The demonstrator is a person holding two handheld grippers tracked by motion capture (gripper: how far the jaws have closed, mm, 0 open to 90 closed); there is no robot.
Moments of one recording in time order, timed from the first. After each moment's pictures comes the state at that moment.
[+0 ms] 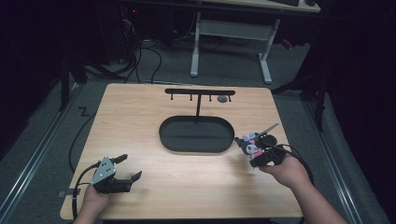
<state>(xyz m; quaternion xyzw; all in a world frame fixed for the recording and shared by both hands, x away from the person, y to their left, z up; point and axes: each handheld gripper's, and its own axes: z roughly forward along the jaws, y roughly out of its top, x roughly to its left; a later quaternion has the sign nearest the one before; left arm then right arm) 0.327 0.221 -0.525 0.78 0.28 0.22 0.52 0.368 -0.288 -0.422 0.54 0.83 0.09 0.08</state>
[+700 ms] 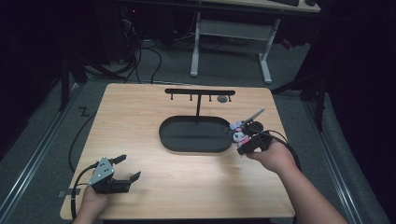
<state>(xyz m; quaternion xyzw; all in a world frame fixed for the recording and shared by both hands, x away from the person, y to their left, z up) 0.326 0.225 -0.525 0.77 0.28 0.21 0.53 0.402 -0.250 -0.401 0.52 0.84 0.10 0.08</state>
